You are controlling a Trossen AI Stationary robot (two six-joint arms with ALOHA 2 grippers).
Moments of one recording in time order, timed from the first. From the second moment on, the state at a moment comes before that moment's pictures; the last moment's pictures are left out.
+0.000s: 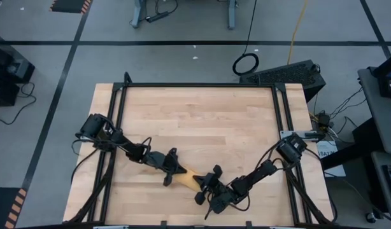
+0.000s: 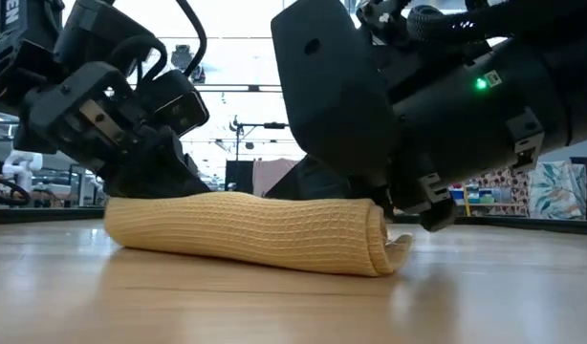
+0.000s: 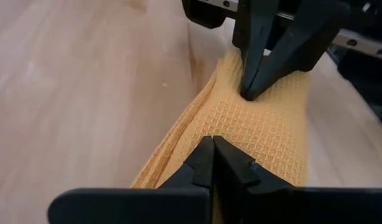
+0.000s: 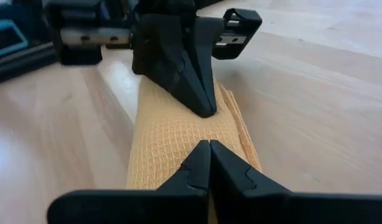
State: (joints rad) left arm -0.35 1.87 0.46 0.94 -0.04 -0.40; right arm 0.61 2.25 1.19 0.34 0.99 0.92
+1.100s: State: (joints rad) left arm -0.54 1.58 0.43 0.69 -0.24 -0.36; right arm 0.57 2.10 1.18 0.35 0.73 0.53
